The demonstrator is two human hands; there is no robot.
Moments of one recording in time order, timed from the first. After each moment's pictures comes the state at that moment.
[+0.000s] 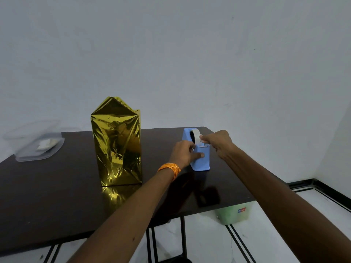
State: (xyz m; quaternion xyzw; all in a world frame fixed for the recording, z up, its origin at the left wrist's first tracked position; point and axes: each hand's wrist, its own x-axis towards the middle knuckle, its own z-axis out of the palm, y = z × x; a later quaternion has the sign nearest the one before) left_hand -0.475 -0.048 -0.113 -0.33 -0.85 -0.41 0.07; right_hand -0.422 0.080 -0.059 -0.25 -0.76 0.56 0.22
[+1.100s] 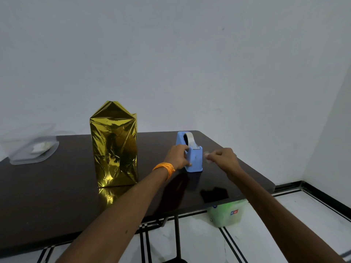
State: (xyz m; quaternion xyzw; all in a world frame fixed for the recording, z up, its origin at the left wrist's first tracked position) left_hand -0.470 -0.056 -0.108 -0.34 -0.88 -0.34 0.03; right_hand -0.358 0.102 -0.101 -0.20 -0.85 0.43 0.25
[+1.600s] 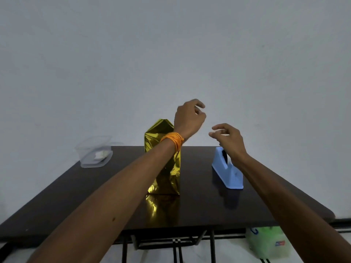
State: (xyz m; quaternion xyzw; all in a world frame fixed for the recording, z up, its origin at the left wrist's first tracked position) left_hand -0.440 -0.163 0.052 -0.27 -0.77 -0.48 0.32; right_hand -0.405 -0.009 -0.010 0.00 -0.79 0.51 0.34
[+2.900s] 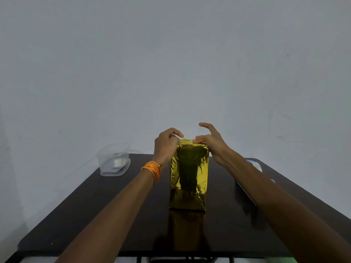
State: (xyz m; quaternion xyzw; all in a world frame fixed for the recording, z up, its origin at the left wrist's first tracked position) left_hand -0.479 -0.287 0.002 -0.15 -0.76 -0.60 0.21; right_hand -0.495 -0.111 0.010 0.06 -0.75 0.64 0.15
